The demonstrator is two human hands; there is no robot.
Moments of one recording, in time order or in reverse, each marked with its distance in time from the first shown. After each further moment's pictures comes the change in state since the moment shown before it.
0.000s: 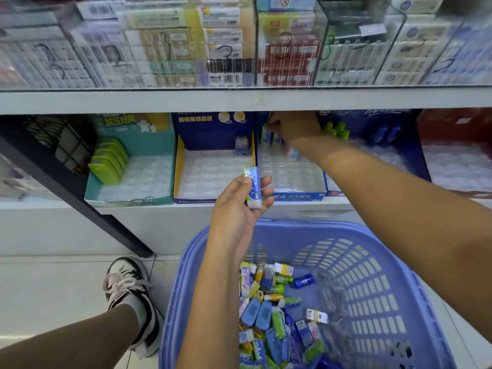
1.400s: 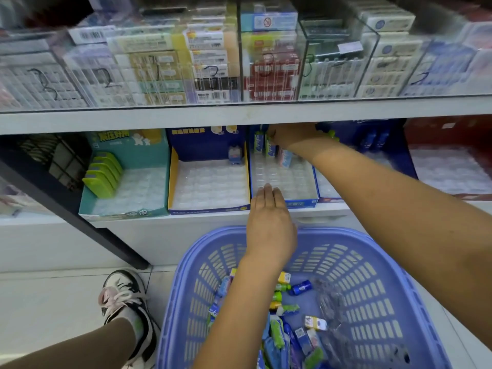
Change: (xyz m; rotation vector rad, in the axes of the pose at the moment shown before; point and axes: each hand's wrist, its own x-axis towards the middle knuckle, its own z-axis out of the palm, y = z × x) left_hand 0.018 -0.051 0.033 1.966 -0.155 0.384; right_hand -0.014 -0.008 -0.021 -0.146 -0.076 0.062
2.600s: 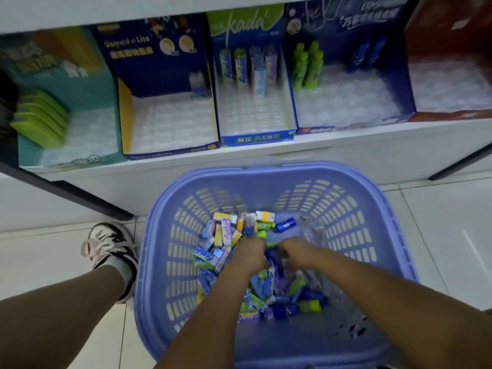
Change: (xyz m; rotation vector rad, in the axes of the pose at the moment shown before) left_hand -0.083 -0.028 0.182 -0.209 -0.704 -0.042; right_hand -0.238 0.098 0.252 0.015 -0.916 0.027
